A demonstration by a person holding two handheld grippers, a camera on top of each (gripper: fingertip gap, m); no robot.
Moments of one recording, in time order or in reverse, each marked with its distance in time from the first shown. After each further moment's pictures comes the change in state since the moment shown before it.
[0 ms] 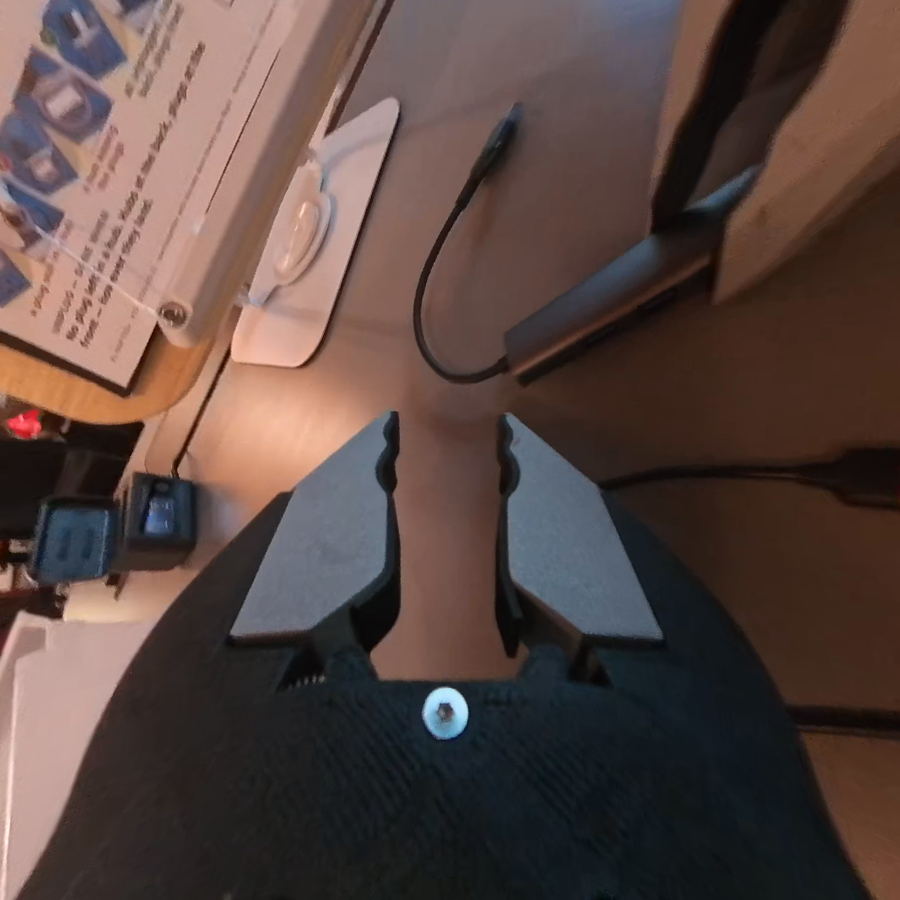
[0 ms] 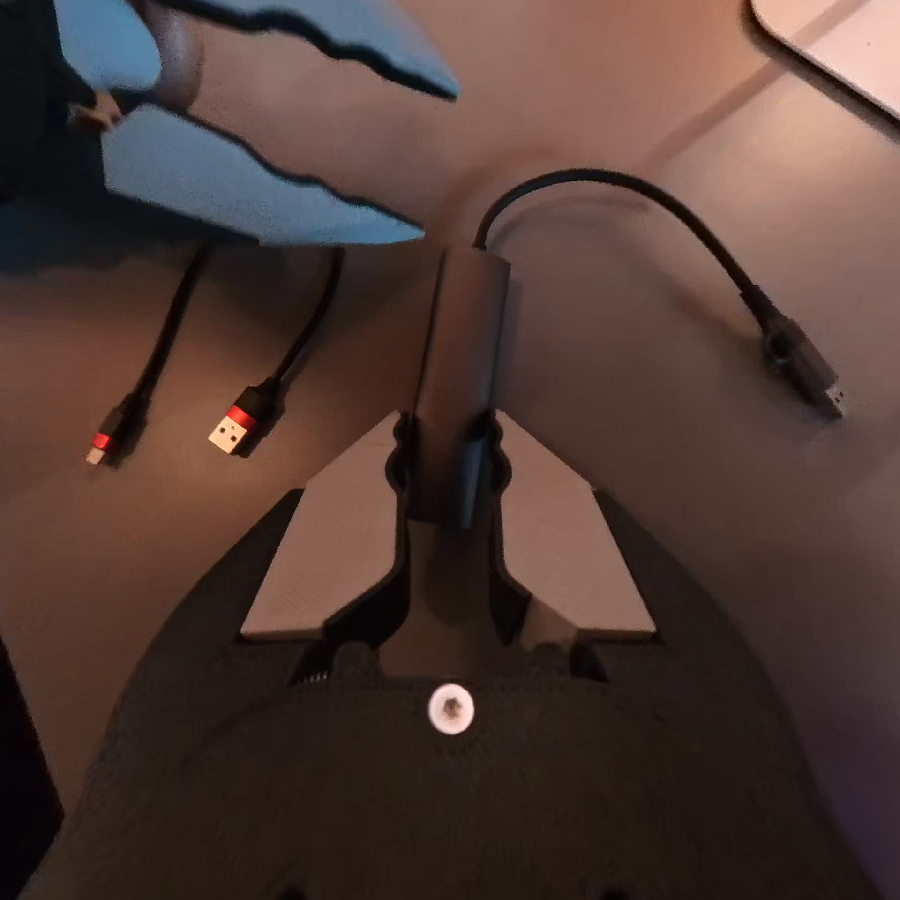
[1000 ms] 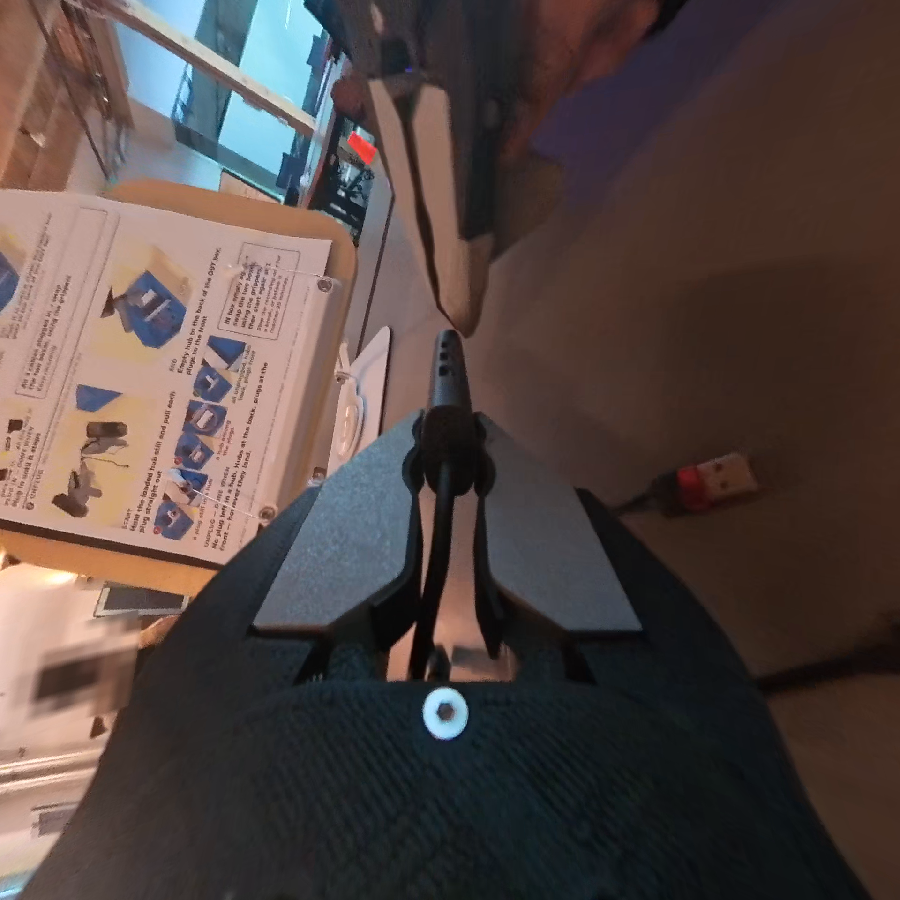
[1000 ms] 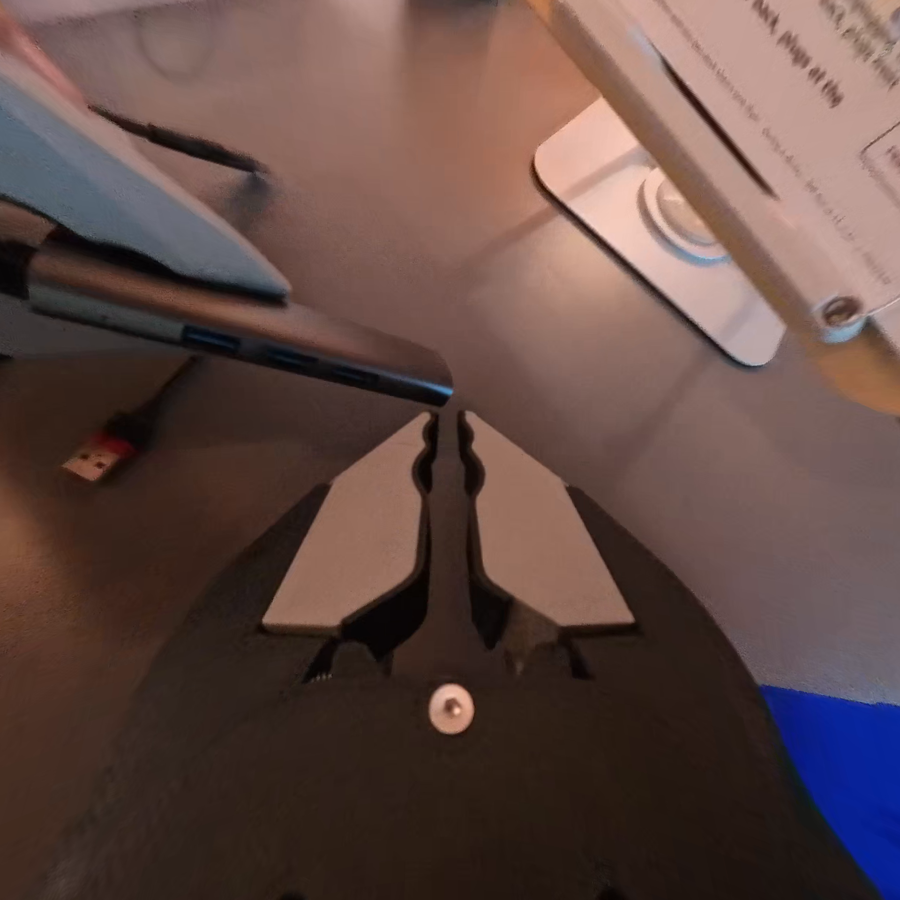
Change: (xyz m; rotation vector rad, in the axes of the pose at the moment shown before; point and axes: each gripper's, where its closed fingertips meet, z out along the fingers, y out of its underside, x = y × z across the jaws) left arm 0.037 -0.064 -0.037 0.296 -0.048 0.385; right arm 0.040 -0.022 -0.030 0.137 0.322 -0.145
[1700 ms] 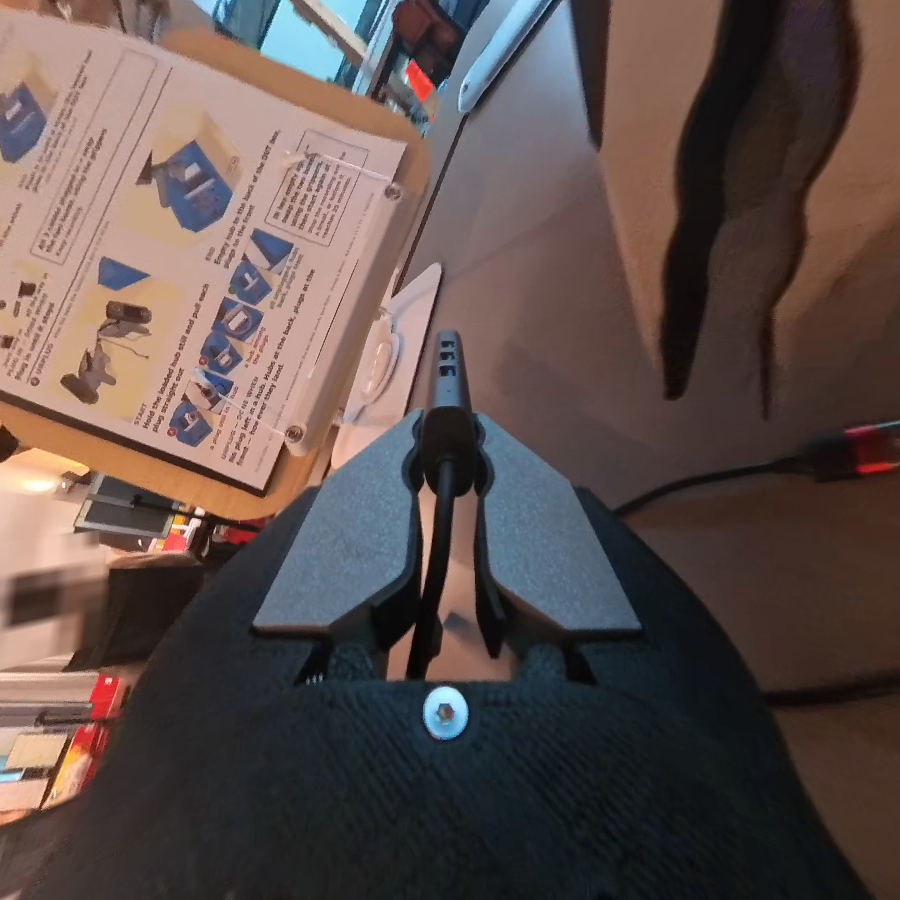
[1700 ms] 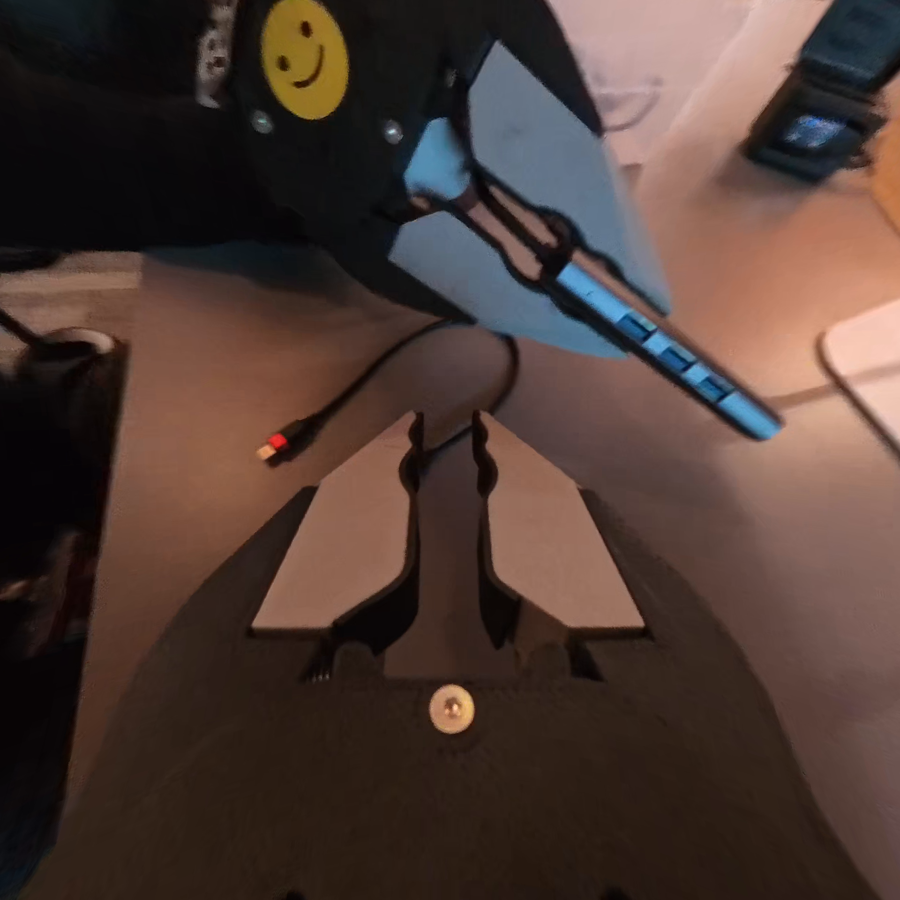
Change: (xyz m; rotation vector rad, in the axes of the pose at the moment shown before) left arm -0.034 0.040 -0.002 -0.061 -0.080 -0.149; right arm -0.110 -0.034 -0.021 0.171 -0.471 -0.166
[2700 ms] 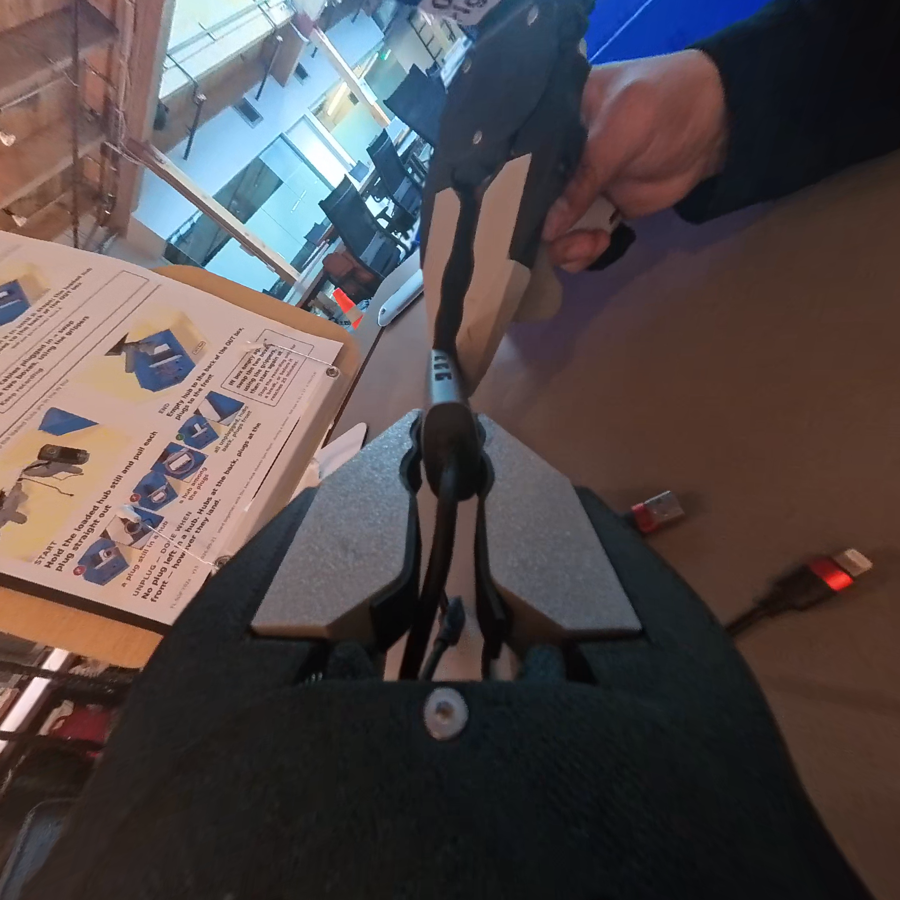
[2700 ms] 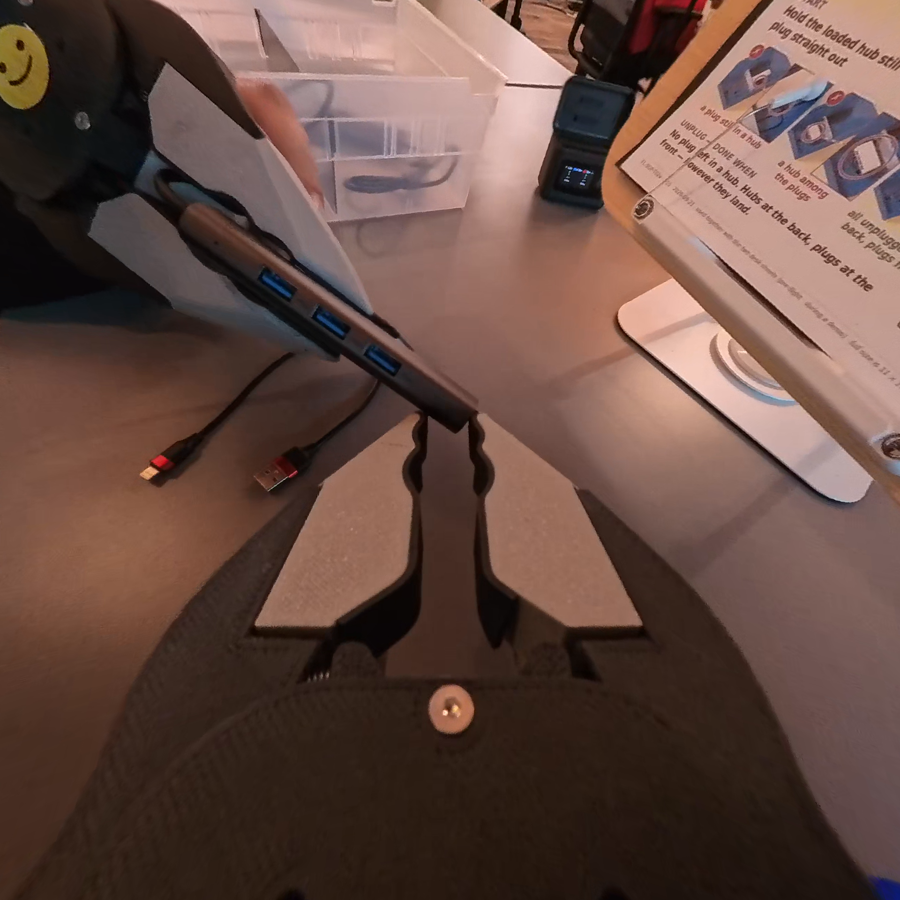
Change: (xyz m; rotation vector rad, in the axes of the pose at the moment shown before) left arm 0.024 -0.061 -0.042 0.399 0.202 -0.092; right arm 0.059 0.000 -0.047 0.122 0.249 0.080
